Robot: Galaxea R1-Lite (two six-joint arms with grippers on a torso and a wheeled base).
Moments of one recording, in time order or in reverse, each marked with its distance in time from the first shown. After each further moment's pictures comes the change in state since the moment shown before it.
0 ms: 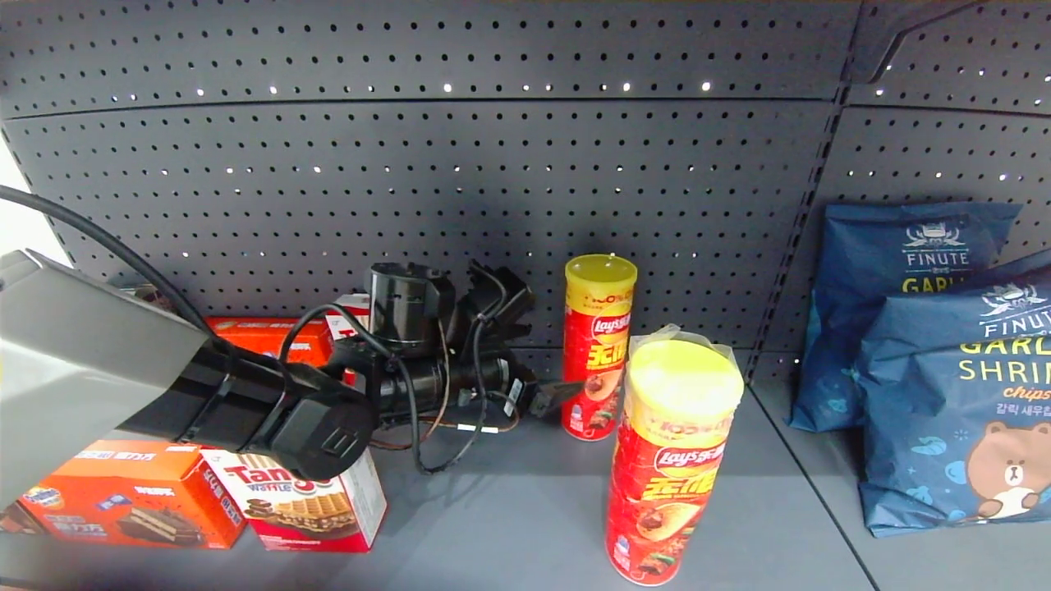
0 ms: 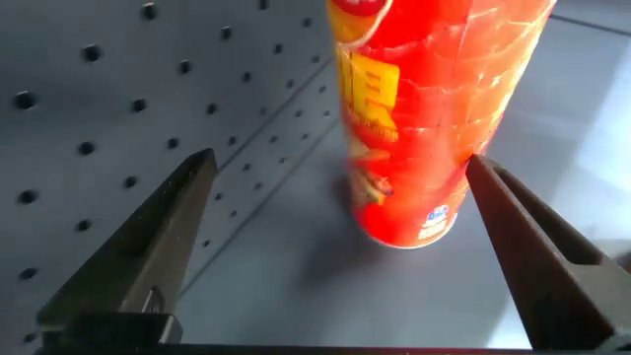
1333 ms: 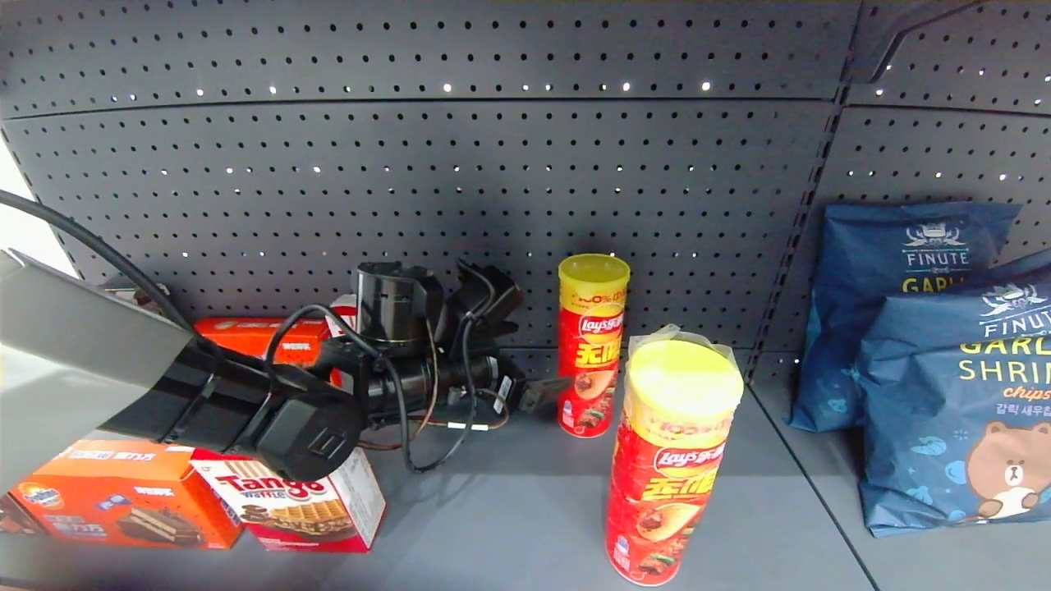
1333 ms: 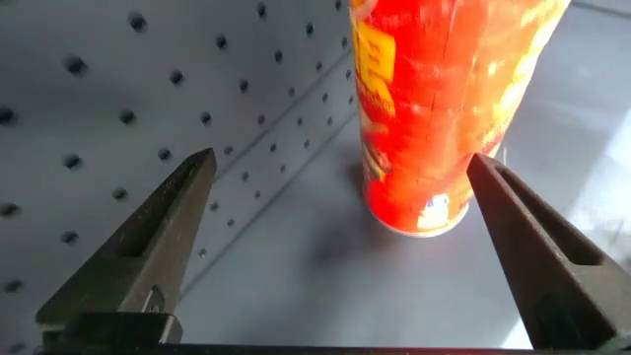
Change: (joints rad) left arm 0.019 -0.018 0.023 -0.014 0.017 0.006; right arm 0.000 0.000 0.000 0.000 0.000 0.000
